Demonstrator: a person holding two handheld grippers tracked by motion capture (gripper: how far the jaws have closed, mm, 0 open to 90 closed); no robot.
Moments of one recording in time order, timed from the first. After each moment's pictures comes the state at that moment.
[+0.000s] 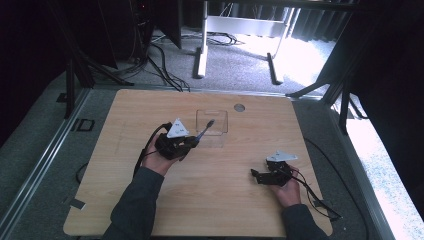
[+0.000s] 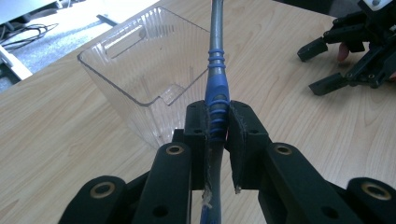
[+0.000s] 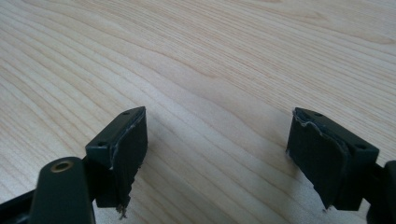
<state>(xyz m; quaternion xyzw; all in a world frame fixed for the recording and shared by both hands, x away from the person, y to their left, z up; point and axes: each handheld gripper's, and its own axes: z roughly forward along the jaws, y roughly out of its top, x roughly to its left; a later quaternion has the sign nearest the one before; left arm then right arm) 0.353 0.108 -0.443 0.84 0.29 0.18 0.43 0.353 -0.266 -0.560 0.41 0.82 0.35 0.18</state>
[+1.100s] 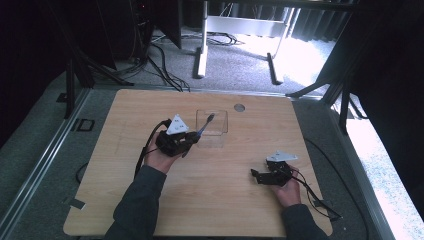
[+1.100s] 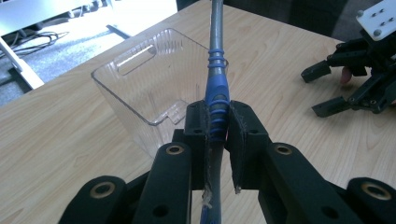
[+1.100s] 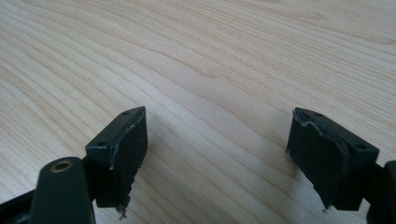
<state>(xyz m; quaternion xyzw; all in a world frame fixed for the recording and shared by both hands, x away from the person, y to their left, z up) 0.355 0.105 -0.435 0.82 0.30 0.19 0.44 0.353 -0.266 -0.560 0.41 0.82 0.35 0.18</state>
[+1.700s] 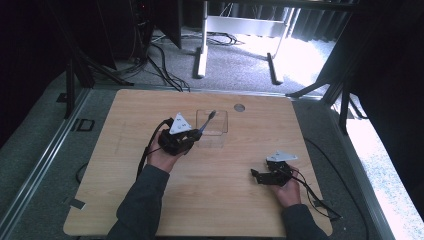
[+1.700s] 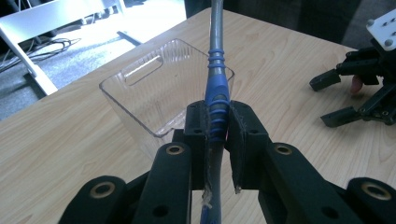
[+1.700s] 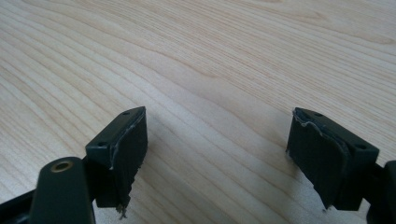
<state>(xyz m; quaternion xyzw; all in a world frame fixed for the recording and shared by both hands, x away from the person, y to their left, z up) 0.356 0.098 -0.432 0.81 0.31 0.21 0.45 0.353 -0.266 -0.560 0.41 0.82 0.35 0.18</state>
